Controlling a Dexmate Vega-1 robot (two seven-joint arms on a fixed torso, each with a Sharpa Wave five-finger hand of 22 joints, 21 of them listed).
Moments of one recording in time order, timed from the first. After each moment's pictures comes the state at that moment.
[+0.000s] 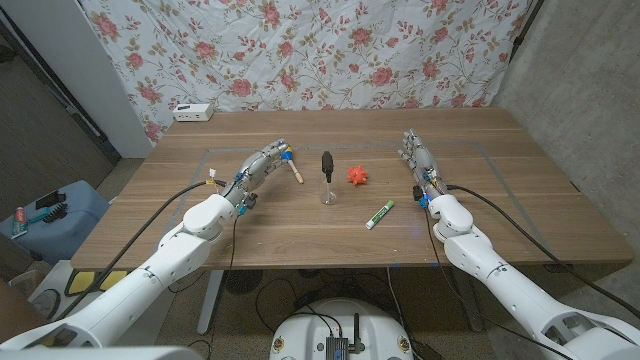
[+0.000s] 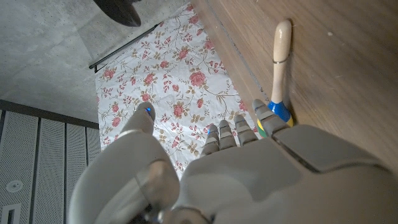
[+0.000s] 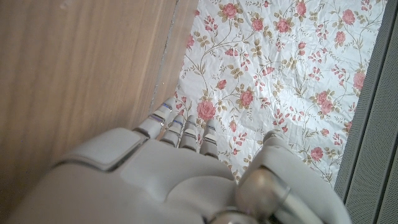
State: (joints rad) left arm 0.96 0.66 0.41 -1.48 -0.53 -0.33 -0.10; left_hand 0.48 -0.07 0.45 -0.12 0.21 0.02 0.00 0.18 0.17 0.02 -0.04 0.20 0.18 0.03 -0.02 0.18 0.17 0.12 0.05 0.18 0.17; right arm -0.89 -0.42 -0.41 -1.27 0.53 0.41 -0.11; right_hand 0.19 0.09 0.18 0.06 0.23 0.16 -0.09 0.18 0.18 0.10 -0.01 0.18 0.18 0.04 -0.03 0.20 0.19 0.22 -0.04 0.17 0.16
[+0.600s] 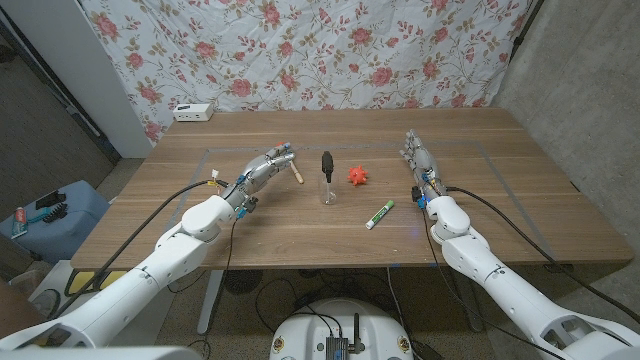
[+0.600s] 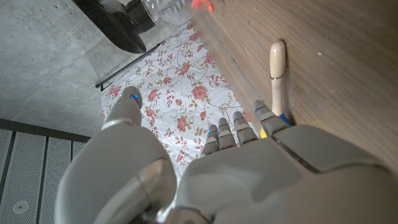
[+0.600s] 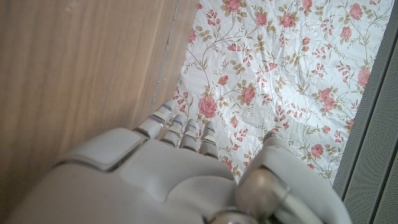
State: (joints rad) left arm 0.96 0.69 0.43 -1.48 -0.50 -0.35 -0.14; left_hand 0.58 -0.16 0.41 -0.17 0.26 0.01 0.02 0.18 0.17 0.04 -0.01 0.20 0.18 0.06 0.00 0.18 0.17 0.09 0.10 0.18 0.17; right arm -0.90 -0.41 -0.42 -1.29 0.50 0.41 -0.17; right_hand 0.19 0.08 0.18 0.06 0.23 0.13 -0.09 0.18 0.18 0.07 -0.02 0.17 0.18 0.04 -0.02 0.20 0.19 0.21 -0.04 0.17 0.16
